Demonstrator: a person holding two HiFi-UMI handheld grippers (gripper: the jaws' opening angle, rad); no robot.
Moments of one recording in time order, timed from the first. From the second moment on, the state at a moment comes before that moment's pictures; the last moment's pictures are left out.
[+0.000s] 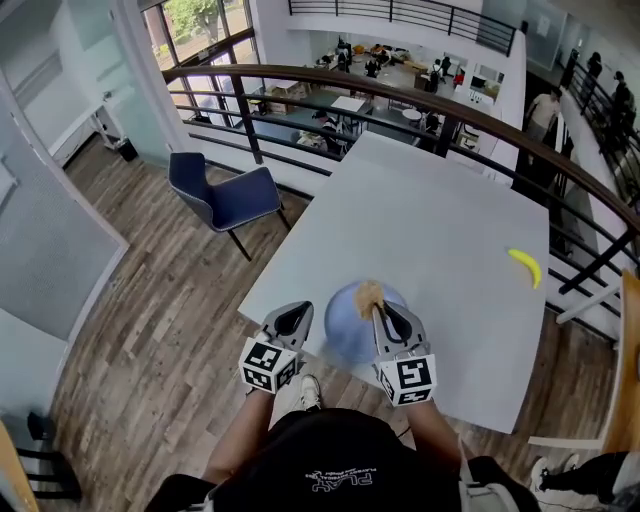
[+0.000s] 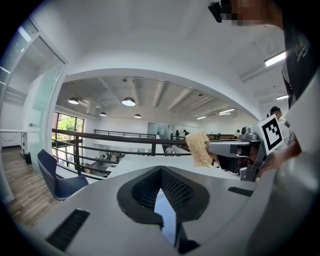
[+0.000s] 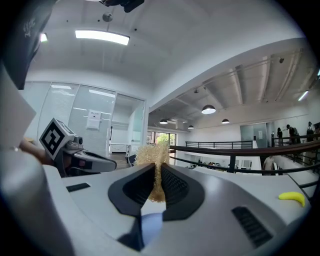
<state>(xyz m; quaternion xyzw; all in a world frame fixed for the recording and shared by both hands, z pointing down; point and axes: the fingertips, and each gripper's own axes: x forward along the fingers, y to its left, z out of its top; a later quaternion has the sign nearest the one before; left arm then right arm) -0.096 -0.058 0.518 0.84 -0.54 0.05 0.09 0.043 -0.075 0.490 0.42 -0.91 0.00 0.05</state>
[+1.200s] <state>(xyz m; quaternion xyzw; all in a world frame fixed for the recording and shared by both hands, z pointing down) -0.114 -0.145 0.541 0.92 -0.39 0.05 0.10 -0.002 -0.135 0.504 0.54 -0.84 0.02 0.07</state>
